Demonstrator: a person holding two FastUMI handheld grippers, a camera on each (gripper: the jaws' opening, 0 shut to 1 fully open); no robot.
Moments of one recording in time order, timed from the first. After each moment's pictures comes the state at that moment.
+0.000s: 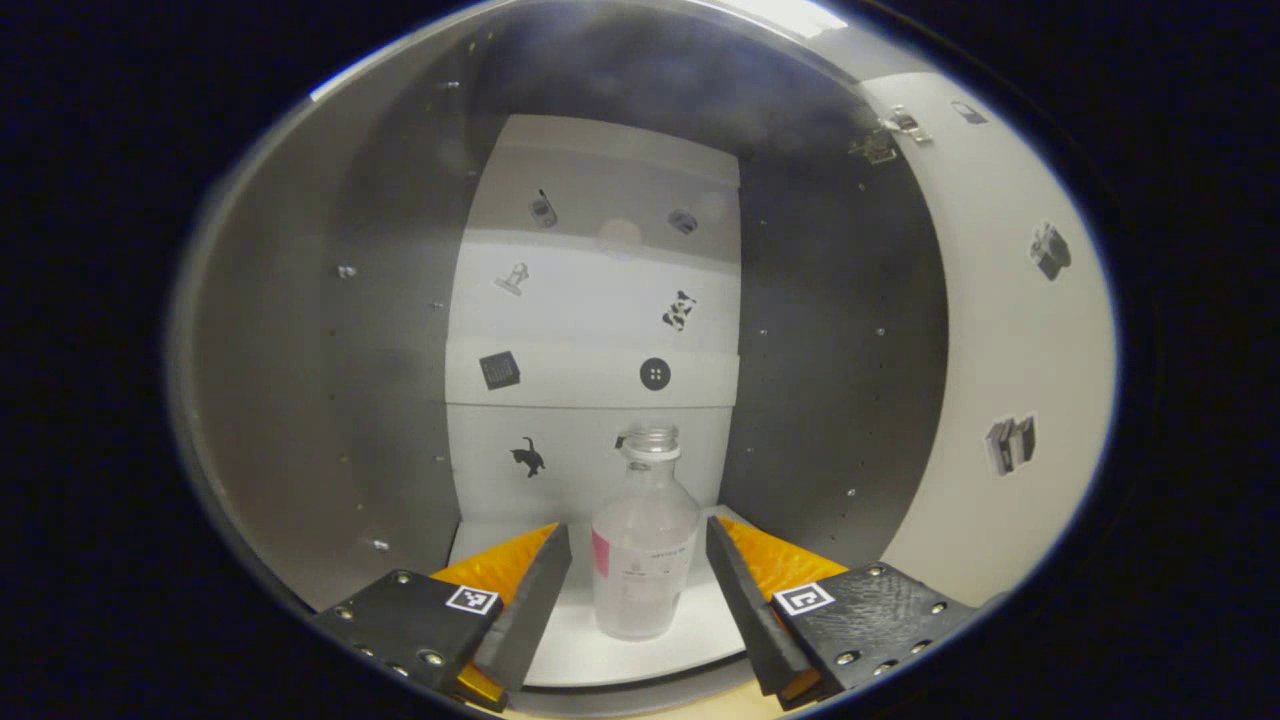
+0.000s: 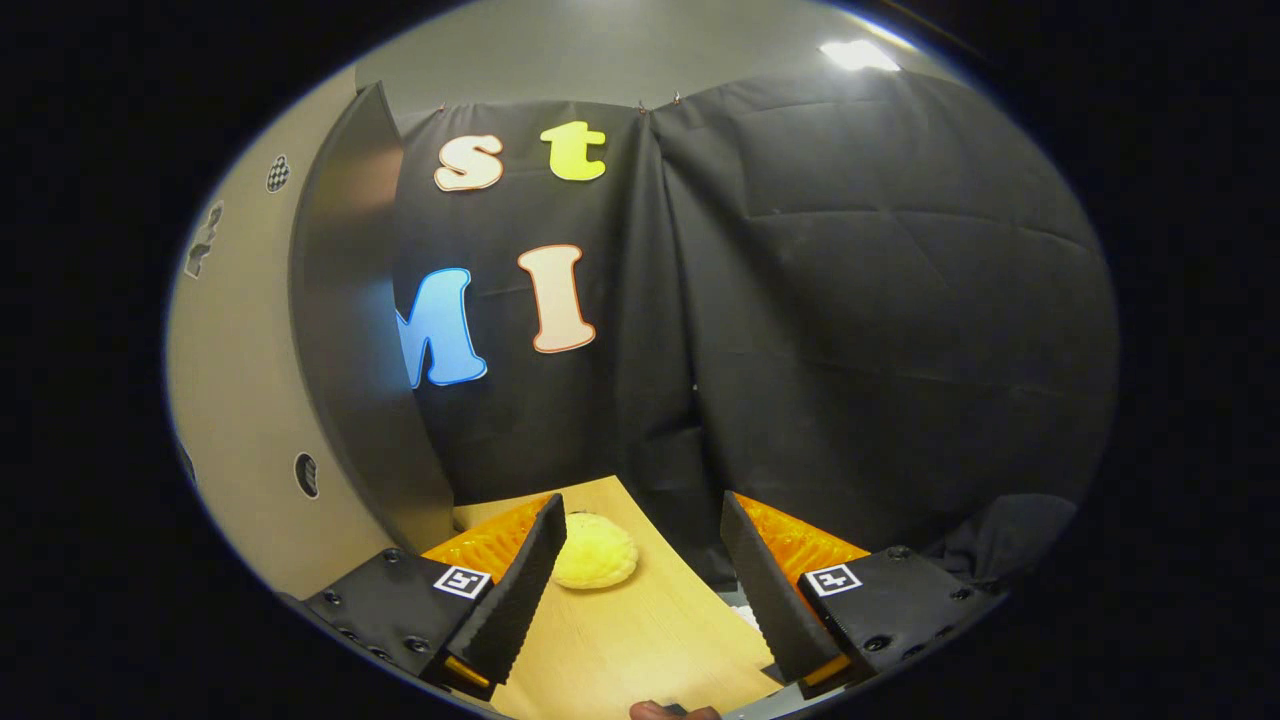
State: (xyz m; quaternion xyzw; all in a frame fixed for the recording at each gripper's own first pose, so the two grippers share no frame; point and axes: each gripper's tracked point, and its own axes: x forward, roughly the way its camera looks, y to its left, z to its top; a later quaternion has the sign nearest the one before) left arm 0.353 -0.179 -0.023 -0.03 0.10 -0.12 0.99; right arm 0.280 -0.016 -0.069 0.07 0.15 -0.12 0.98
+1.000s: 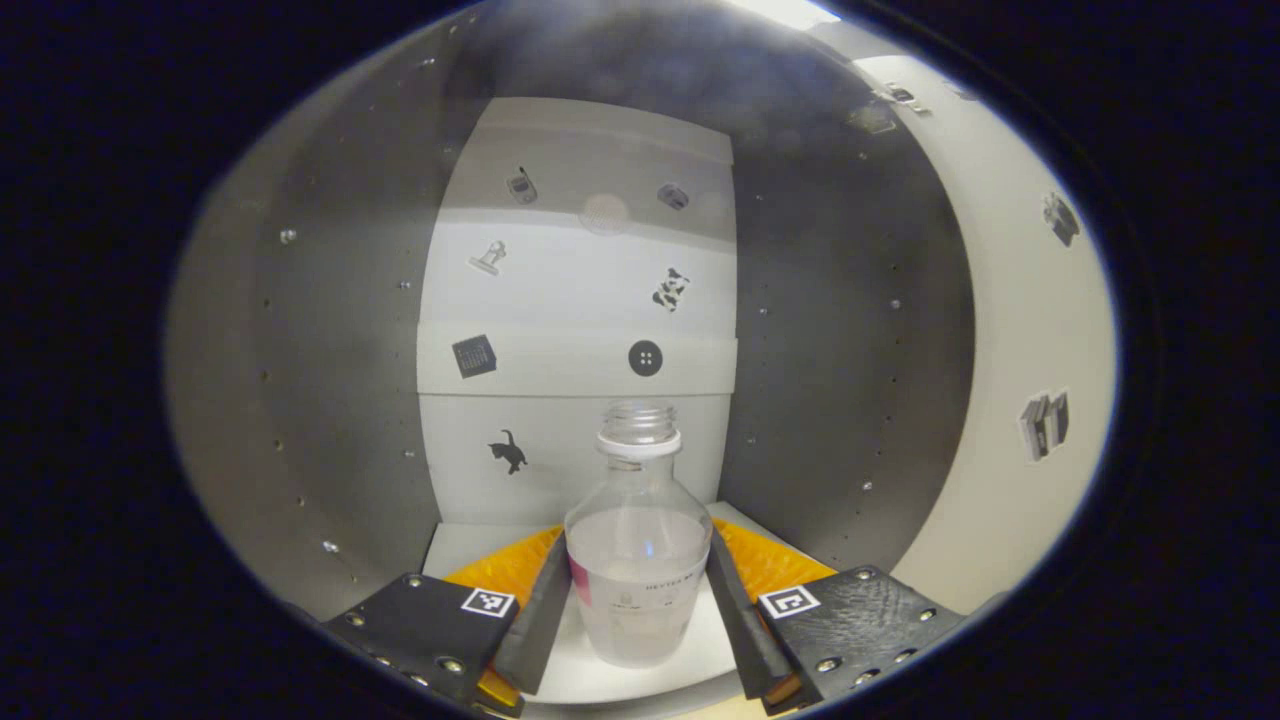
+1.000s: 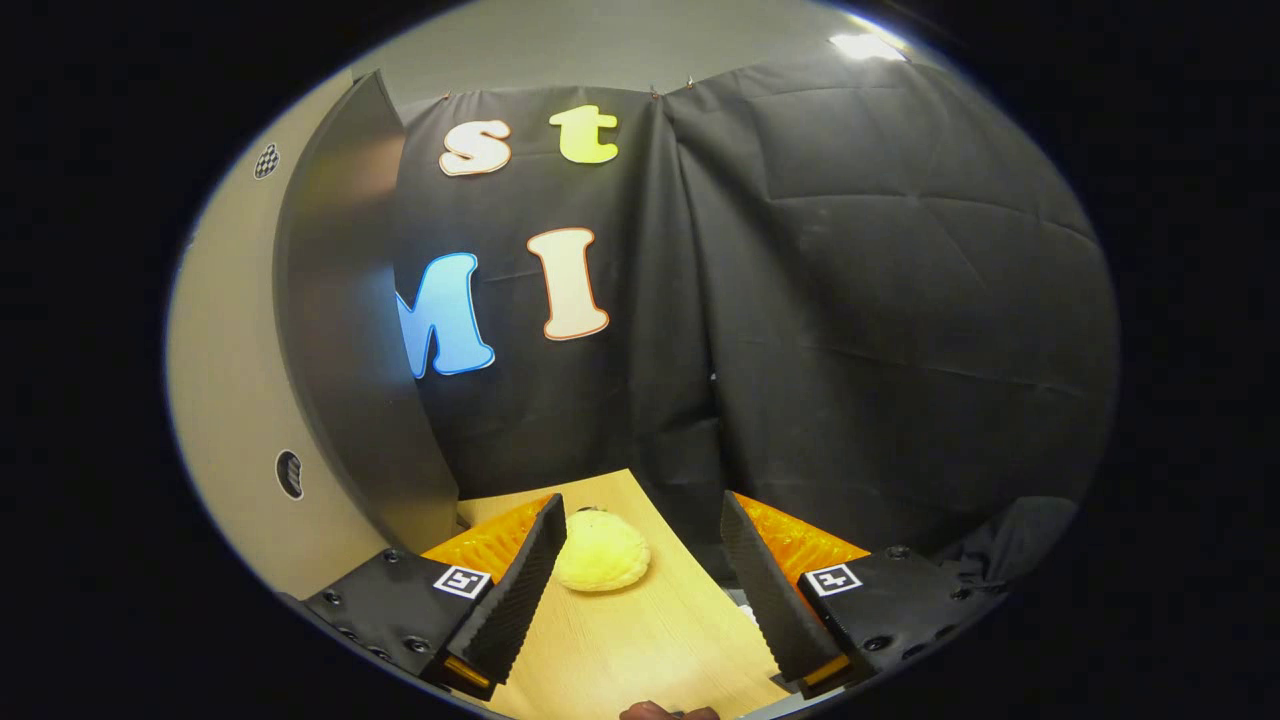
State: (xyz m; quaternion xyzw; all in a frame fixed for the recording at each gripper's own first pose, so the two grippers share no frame) left arm 0.367 -0.190 -0.026 -0.02 0.09 -0.13 0.99; right arm 0.310 -0.011 -0.082 0.07 0.17 -0.10 0.98
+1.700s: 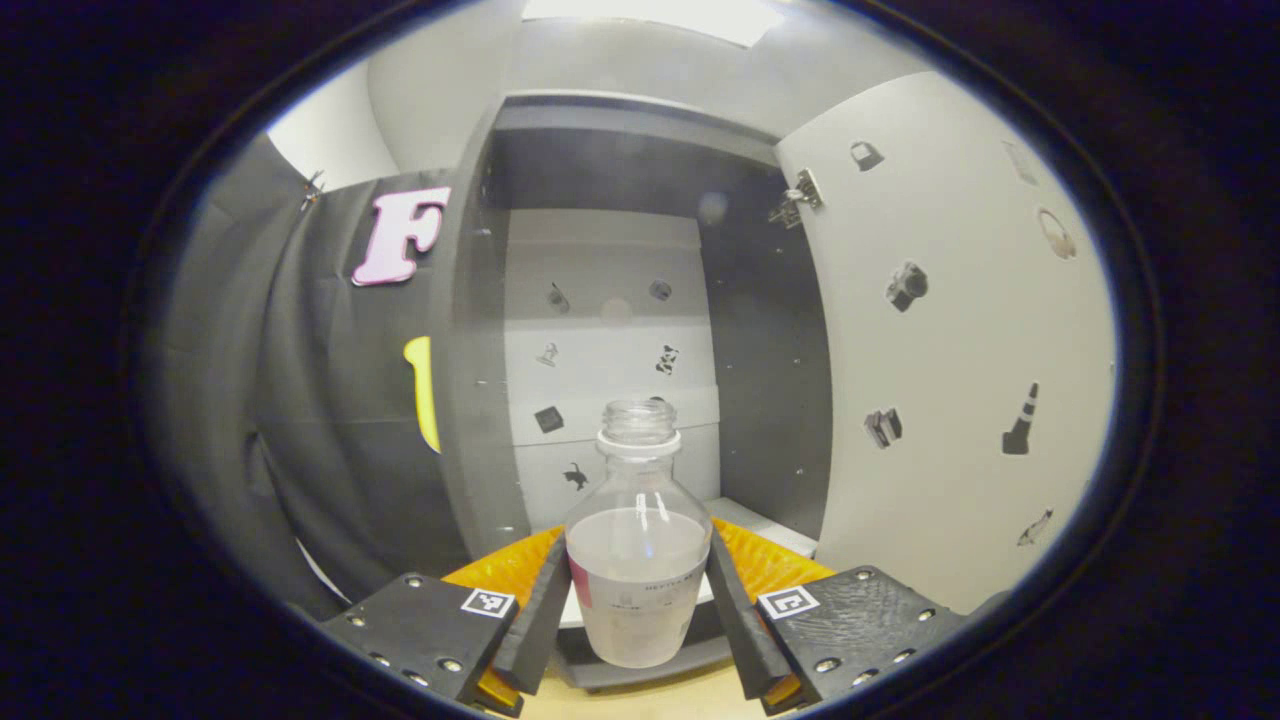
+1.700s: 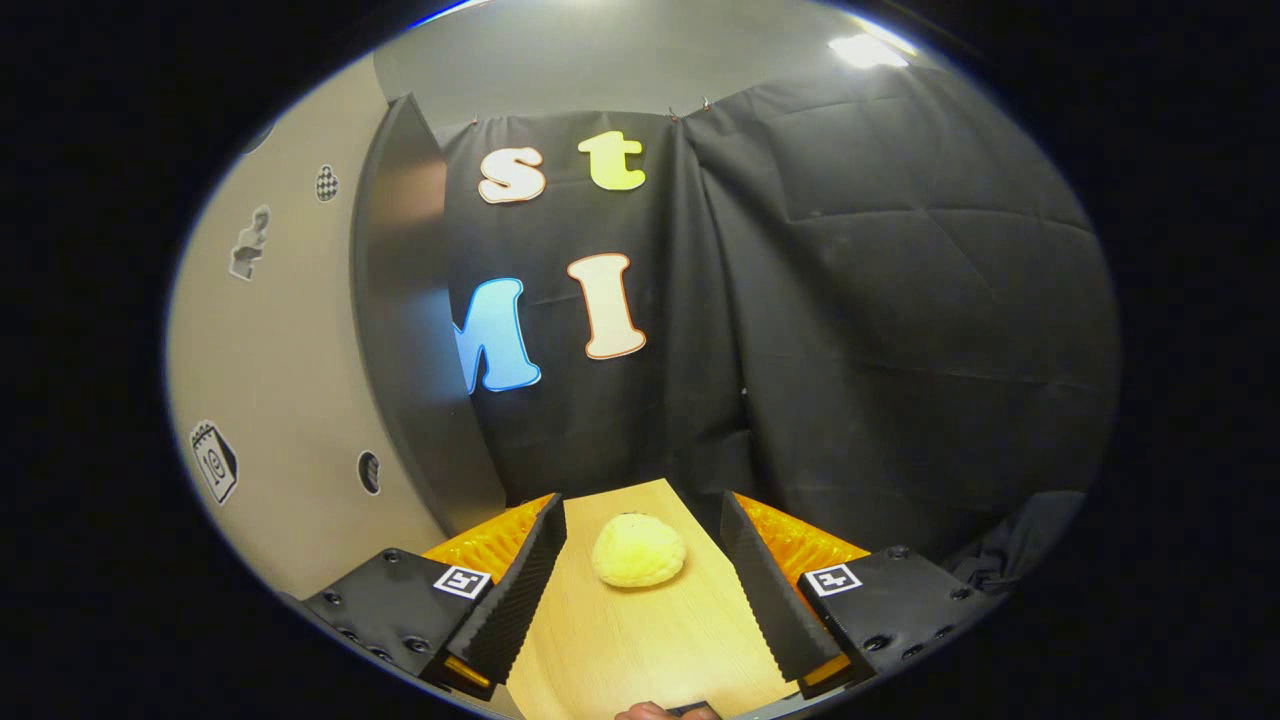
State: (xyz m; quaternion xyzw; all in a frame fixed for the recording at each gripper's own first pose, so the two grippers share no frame) left arm 0.166 -0.122 0.057 0.05 0.03 -0.10 0.99; right arm 0.259 0.026 -0.053 0.08 0.13 -0.06 0.99
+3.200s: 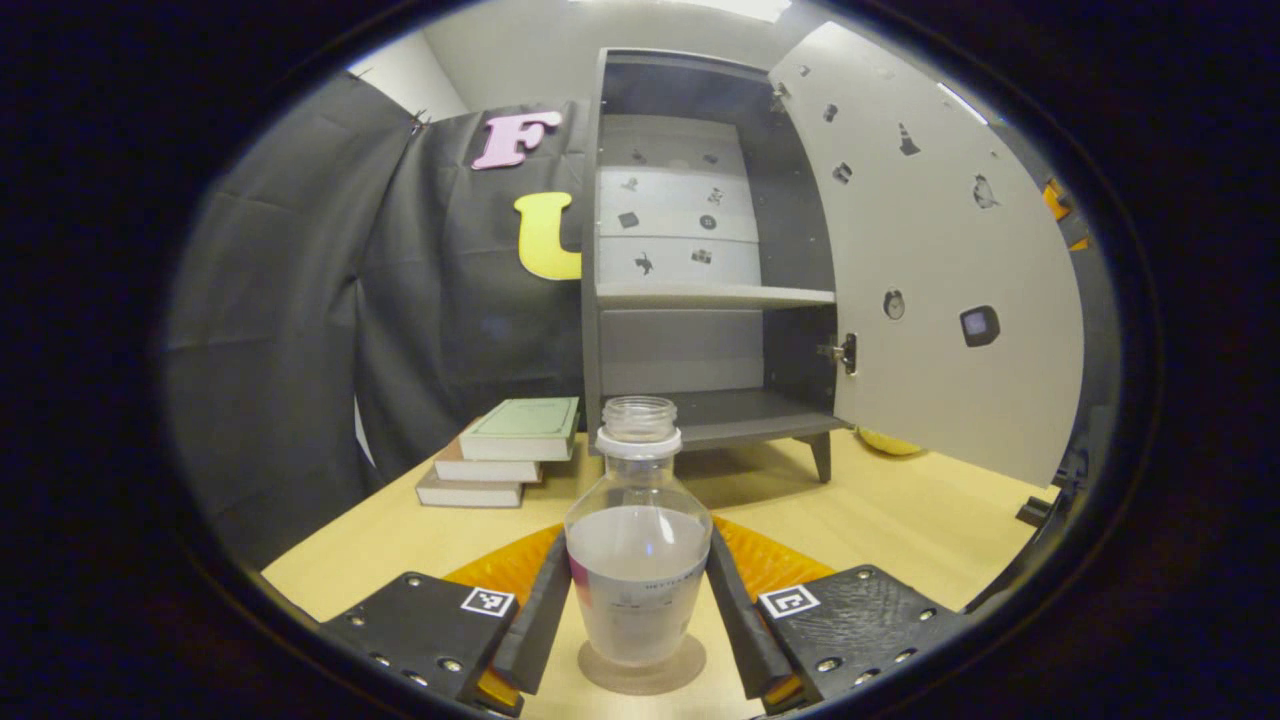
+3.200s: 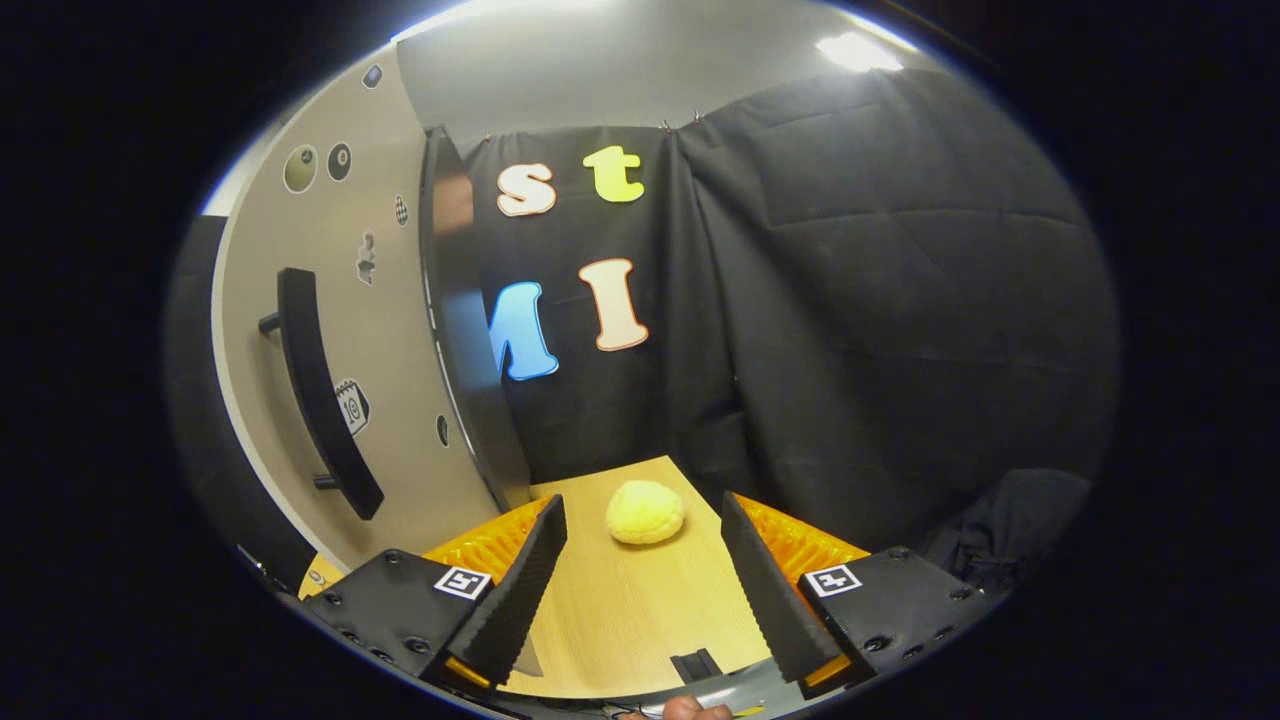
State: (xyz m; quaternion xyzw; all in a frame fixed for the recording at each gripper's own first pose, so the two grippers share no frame) left arm -0.020 -0.076 -0.303 0.01 0.12 0.00 0.99; right arm 0.137 0.037 -0.056 0.09 0.15 -0.06 0.98
